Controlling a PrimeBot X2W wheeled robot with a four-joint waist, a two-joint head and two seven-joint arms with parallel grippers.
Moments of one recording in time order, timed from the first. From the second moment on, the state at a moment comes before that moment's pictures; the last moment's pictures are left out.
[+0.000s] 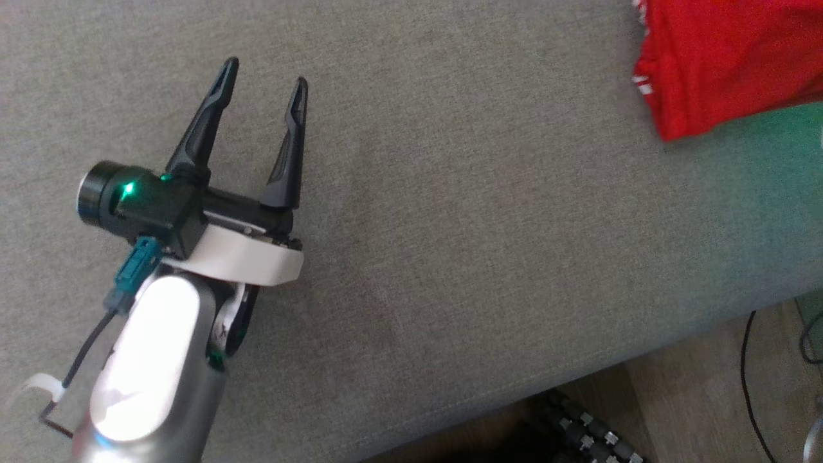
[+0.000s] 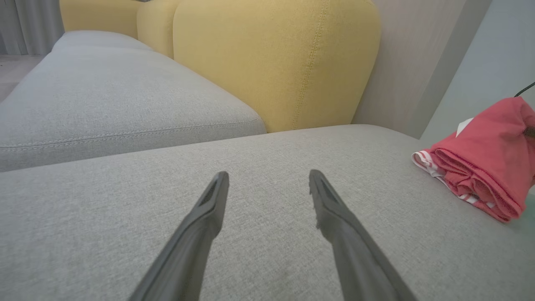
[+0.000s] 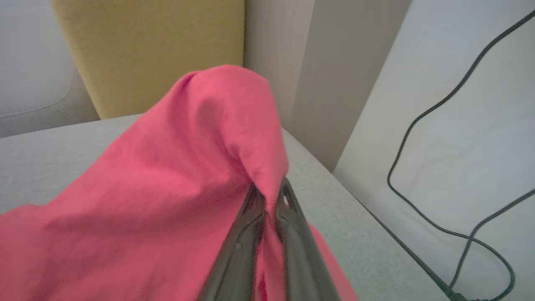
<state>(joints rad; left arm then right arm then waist) -0.40 0.19 -0.34 -0.01 -0.17 0.03 -0.21 -0.74 -0.27 -0.30 0.63 0.15 0.13 -0.02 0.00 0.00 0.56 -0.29</state>
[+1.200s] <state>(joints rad) -0.18 0.17 -0.27 0.07 -0.24 0.11 -0.25 -0.26 -0.06 -0.22 0.09 0.05 0.13 -0.03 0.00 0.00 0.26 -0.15</state>
